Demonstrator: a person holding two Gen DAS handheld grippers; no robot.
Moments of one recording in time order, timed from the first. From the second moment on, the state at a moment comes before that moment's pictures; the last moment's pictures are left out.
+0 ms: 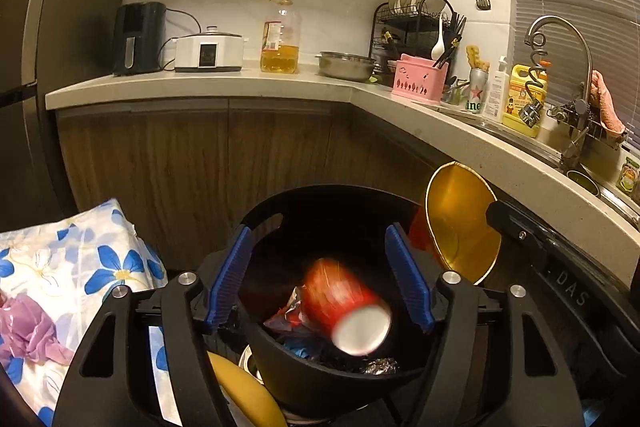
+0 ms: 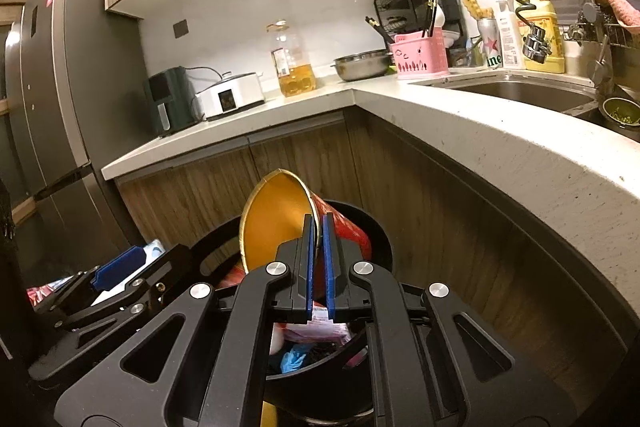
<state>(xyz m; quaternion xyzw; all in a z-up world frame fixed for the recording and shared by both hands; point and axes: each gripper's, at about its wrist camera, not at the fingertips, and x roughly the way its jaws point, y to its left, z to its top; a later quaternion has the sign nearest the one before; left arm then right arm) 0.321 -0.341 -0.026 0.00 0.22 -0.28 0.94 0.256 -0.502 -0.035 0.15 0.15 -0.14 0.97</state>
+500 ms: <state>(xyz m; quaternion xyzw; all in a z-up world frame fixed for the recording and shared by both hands) 0.298 -0.292 -0.017 -0.02 0.21 -0.22 0.95 0.235 -0.482 -0.035 0.13 0.15 -0.15 0.97</state>
